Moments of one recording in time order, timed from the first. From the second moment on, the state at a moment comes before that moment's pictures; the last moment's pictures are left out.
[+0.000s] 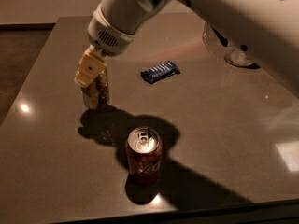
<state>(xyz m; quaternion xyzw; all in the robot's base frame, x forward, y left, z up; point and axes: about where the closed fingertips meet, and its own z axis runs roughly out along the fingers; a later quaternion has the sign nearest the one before) 0.527 0.122 0.955 -0.61 0.72 0.19 0.26</state>
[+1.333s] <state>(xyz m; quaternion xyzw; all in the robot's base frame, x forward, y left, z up) 0.465 0.039 0.919 -0.52 0.81 0.13 0.24</state>
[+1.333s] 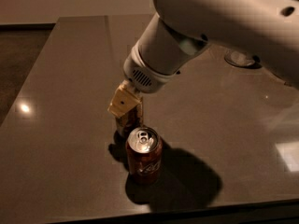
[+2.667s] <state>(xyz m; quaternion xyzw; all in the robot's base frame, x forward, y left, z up) 0.459 0.016 0.920 -0.50 0.82 0.12 0.25</state>
